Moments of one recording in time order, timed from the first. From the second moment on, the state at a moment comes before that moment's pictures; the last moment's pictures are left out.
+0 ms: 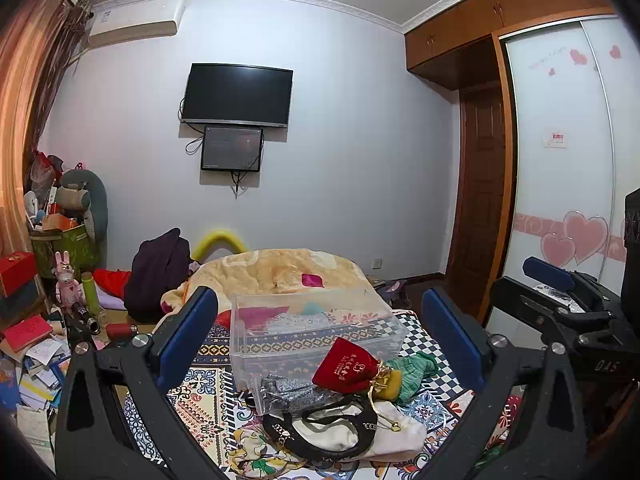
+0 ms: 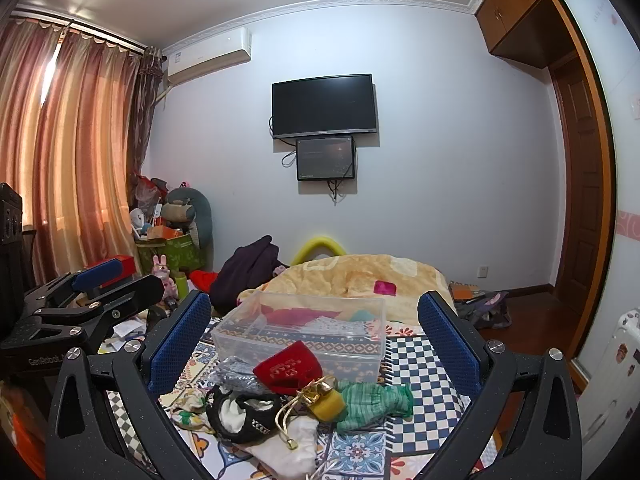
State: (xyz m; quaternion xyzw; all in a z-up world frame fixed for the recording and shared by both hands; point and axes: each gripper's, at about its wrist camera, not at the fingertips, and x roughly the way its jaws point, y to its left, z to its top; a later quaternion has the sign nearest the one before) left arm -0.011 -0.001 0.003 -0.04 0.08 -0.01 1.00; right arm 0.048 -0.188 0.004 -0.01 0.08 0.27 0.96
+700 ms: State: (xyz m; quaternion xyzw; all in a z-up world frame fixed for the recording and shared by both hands) left arm -0.011 0.000 0.004 -0.04 0.07 0.00 1.00; right arm 0.044 -0.186 0.005 -0.01 0.07 0.27 0.96
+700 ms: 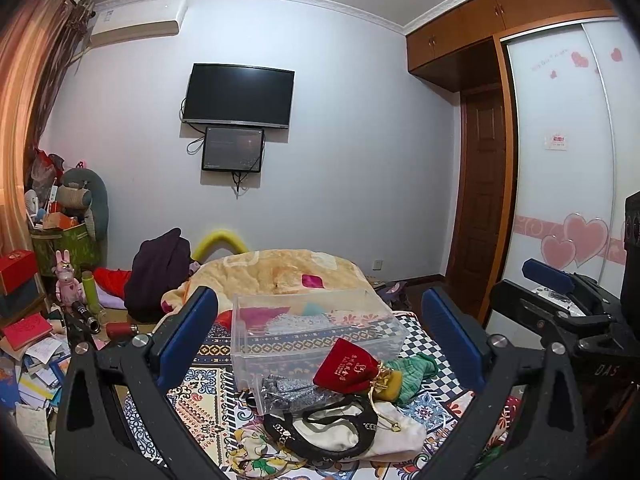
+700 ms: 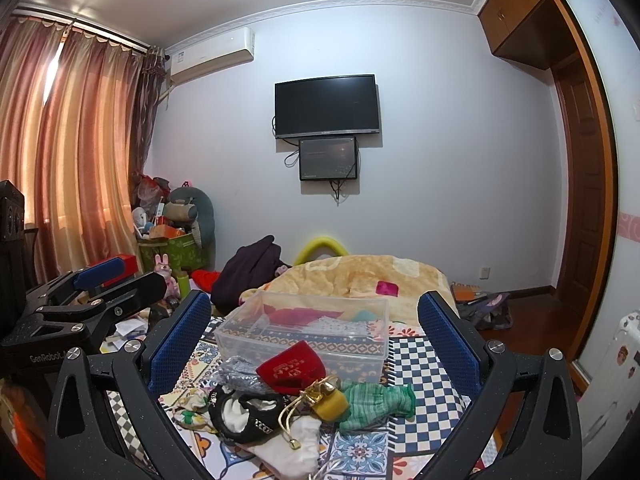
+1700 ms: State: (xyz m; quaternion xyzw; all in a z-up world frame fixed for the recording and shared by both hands) left arm 0.052 0.021 -0.052 -0.06 0.19 0.00 0.98; right arm 0.100 -0.186 -0.042 0.00 0.17 0.26 0.95
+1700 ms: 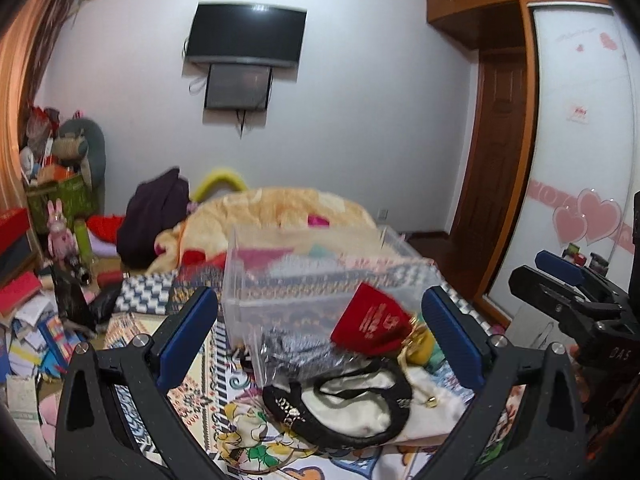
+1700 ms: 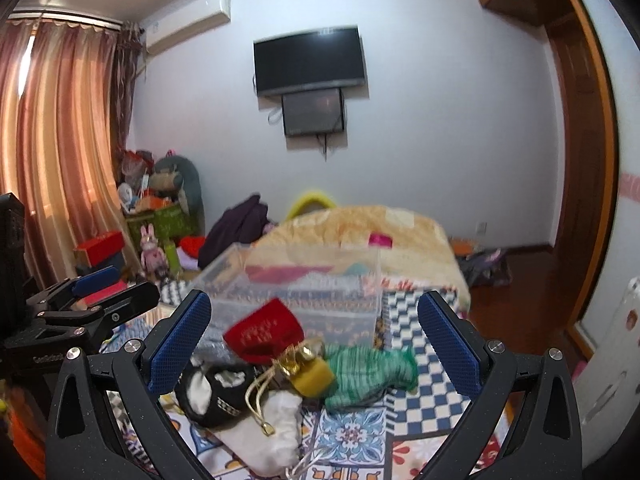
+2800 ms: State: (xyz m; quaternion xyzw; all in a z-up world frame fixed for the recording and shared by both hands) left arm 0.109 0.049 -0.139 -0.12 0.32 0.00 0.94; right arm 0.148 -0.152 -0.098 -0.02 0.28 0.34 0.90
